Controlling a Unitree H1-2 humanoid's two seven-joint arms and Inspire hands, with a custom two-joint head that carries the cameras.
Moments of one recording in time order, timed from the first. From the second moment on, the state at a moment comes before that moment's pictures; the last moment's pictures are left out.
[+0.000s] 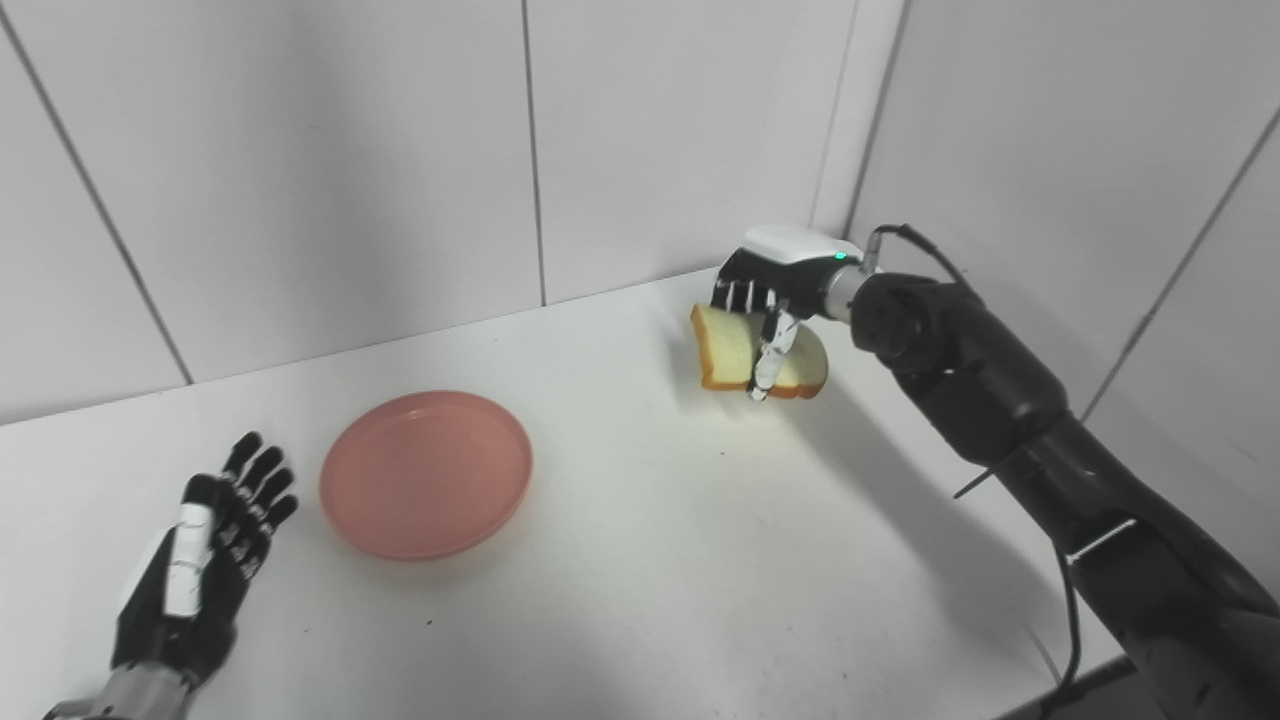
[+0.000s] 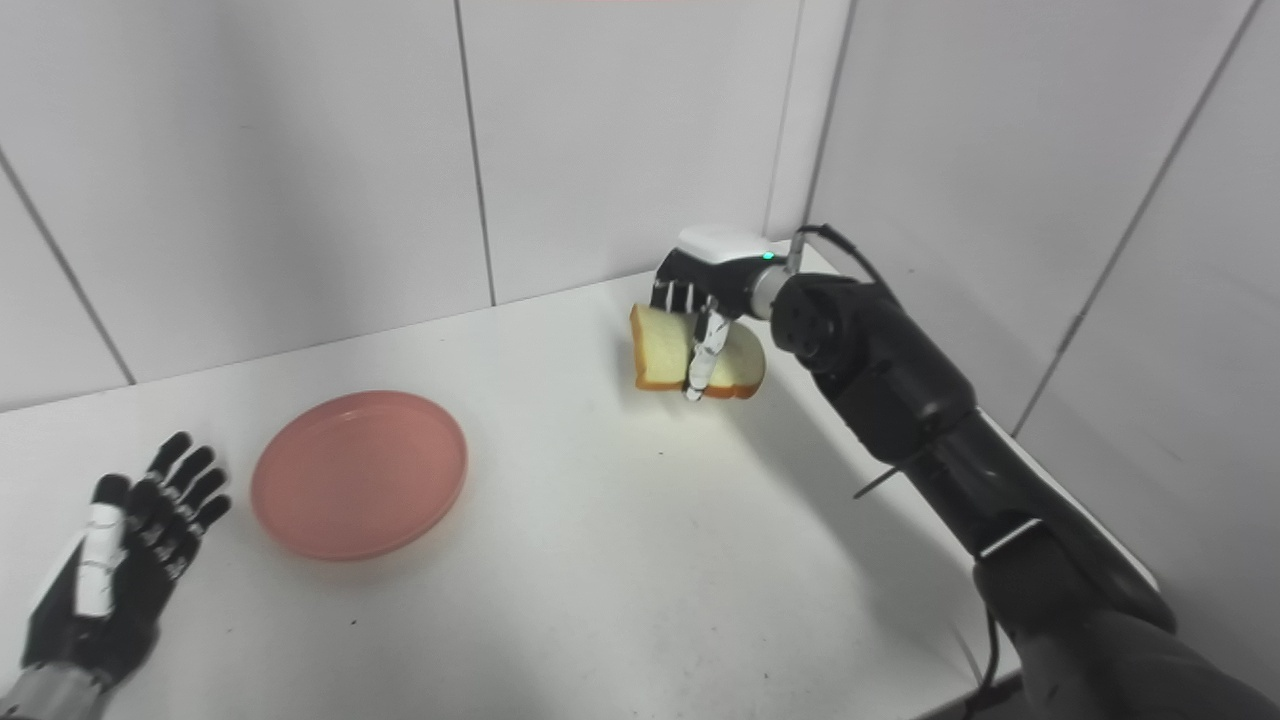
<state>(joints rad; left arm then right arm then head) -0.41 0.11 -0.06 0.40 -0.23 0.02 -0.34 -0.64 -0.79 0.19 0.15 -0.60 0.24 0.54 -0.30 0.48</state>
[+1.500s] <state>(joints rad) -0.49 0.00 -0.13 0.53 -0.11 -0.06 -0.17 -0.96 -0.39 0.44 0.33 -0.61 0.12 0.58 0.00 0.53</state>
